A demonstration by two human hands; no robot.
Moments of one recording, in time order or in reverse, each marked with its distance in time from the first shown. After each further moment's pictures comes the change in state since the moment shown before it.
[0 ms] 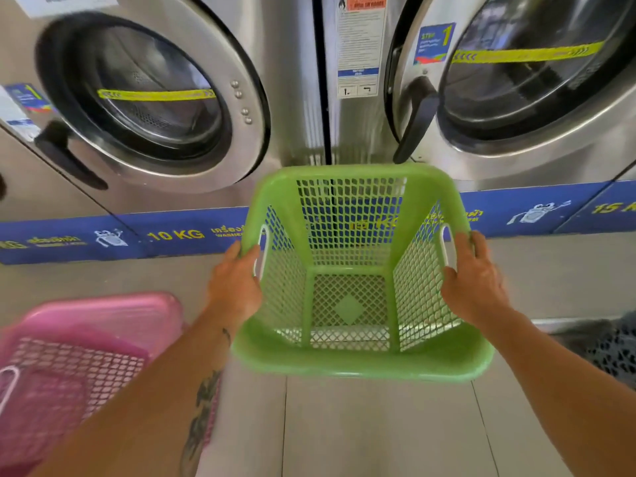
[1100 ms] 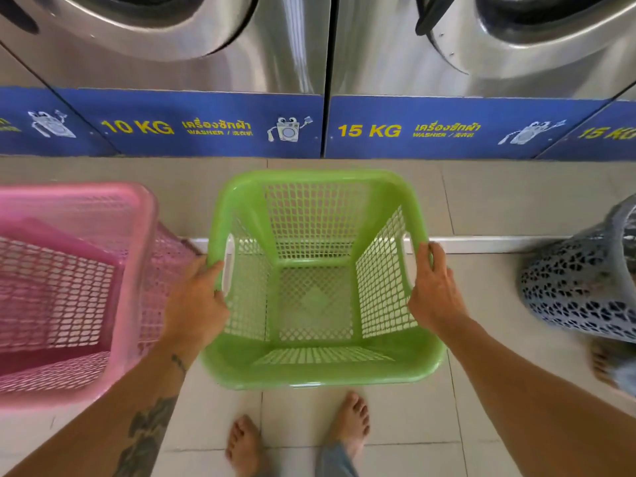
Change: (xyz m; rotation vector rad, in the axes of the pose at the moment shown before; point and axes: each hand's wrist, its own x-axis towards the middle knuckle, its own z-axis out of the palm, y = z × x) left_hand -0.163 -0.104 0.085 -0.028 -0.155 -0.051; right_hand -0.155 0.044 0.110 -0.096 -0.299 -0.029
